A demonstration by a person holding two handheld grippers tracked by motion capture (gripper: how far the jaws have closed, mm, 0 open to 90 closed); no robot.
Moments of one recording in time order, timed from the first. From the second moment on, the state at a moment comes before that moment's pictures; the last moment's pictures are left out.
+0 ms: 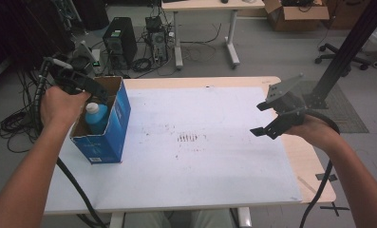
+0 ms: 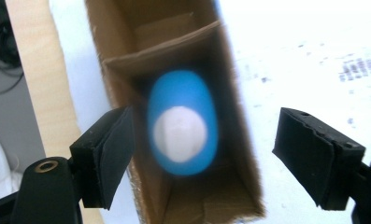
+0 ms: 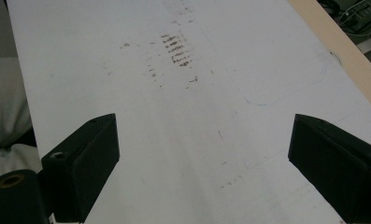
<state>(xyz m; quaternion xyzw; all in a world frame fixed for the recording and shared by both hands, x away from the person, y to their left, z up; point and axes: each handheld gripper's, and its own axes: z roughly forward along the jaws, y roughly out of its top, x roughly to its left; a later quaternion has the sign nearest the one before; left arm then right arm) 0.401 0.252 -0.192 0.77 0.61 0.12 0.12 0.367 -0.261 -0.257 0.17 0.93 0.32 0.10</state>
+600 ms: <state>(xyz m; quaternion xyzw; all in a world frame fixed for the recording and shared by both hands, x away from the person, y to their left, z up) 0.383 0.182 -0.164 0.84 0.50 0.12 0.14 0.359 -0.265 -0.249 0.17 0.92 0.33 0.11</state>
